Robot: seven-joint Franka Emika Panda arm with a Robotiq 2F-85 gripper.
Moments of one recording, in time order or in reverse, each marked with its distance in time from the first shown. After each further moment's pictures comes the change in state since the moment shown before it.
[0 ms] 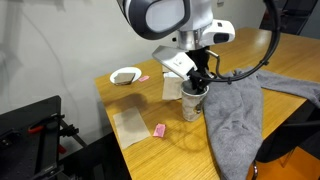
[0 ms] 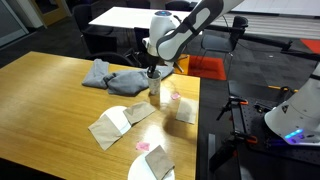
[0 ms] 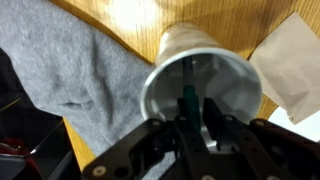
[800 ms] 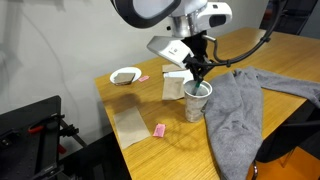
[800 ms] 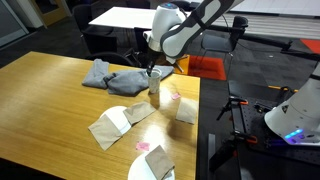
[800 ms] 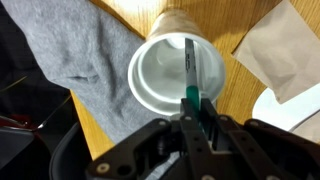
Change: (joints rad) arm 0.009 -0.096 0.003 -0.084 -0.014 0.074 -0.001
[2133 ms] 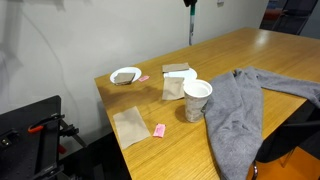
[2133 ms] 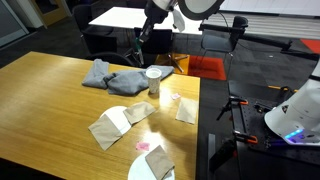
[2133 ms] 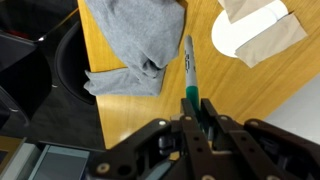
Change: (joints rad) arm 0.090 -0.406 0.013 -0.135 0.033 -0.010 -0.076
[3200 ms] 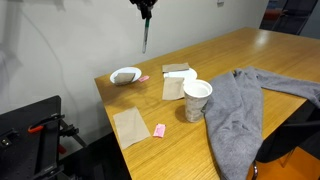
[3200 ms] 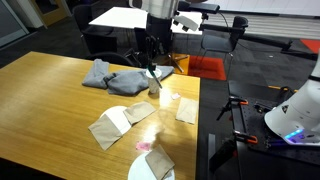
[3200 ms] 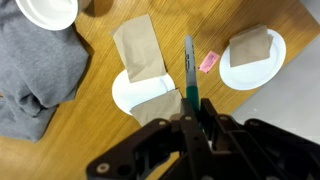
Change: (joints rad) arm 0.075 -0.018 0.046 0.071 0.167 -0.500 -0.393
